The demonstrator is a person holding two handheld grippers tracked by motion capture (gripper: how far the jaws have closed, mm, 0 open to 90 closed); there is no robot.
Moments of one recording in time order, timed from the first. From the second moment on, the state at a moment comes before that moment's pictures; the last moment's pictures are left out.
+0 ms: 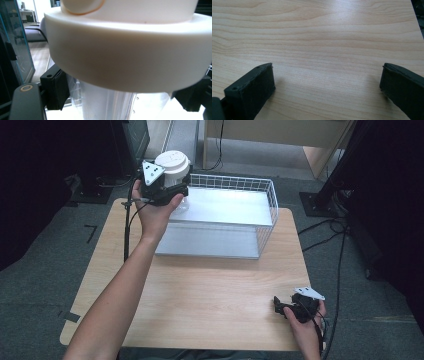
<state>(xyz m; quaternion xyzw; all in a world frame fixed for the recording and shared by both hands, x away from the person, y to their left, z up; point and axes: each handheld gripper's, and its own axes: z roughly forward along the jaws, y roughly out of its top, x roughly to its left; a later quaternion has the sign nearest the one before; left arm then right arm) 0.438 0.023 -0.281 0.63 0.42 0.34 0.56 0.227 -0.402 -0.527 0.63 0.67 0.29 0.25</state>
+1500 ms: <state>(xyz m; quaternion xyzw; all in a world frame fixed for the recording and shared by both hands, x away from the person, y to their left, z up) 0.354 0.069 -0.306 0.65 0.40 0.33 0.55 0.227 -0.402 -0.527 0.63 0.68 0.29 0.26</state>
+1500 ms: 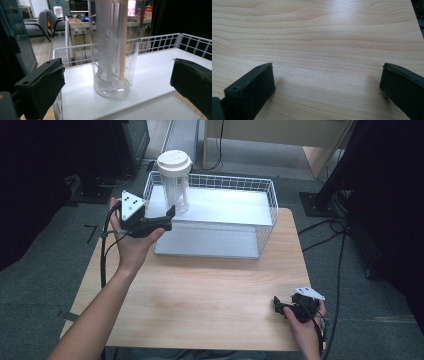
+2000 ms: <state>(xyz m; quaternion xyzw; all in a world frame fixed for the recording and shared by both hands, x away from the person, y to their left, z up) 0.301 0.099 -0.328 0.65 0.40 0.33 0.55 0.226 -0.402 -0.527 0.63 0.67 0.29 0.25</state>
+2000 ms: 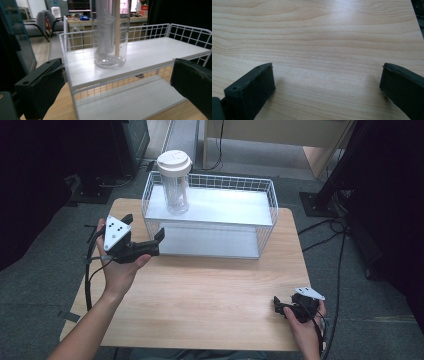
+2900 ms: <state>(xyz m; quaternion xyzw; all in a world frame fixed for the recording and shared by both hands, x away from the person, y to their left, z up) 0.241 0.115 -0.397 0.68 0.41 0.33 0.51 0.226 -0.402 -0.527 0.63 0.67 0.29 0.25</state>
